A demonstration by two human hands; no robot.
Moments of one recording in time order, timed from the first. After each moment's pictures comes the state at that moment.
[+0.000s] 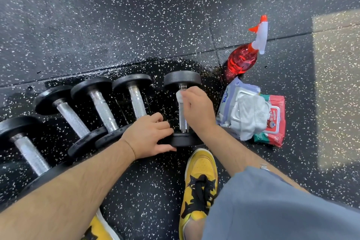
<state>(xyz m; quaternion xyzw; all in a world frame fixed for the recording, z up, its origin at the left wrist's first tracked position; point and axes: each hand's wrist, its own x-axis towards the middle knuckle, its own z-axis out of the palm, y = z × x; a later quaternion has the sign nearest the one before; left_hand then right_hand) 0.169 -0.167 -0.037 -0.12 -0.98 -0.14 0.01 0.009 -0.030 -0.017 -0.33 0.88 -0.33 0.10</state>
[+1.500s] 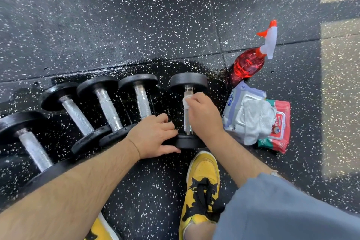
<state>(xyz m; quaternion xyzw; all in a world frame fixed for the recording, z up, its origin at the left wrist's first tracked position) 0.167 -0.166 -0.036 -0.13 -0.98 -0.15 0.02 0.013 -0.021 -0.019 -0.42 0.87 -0.23 0.11</state>
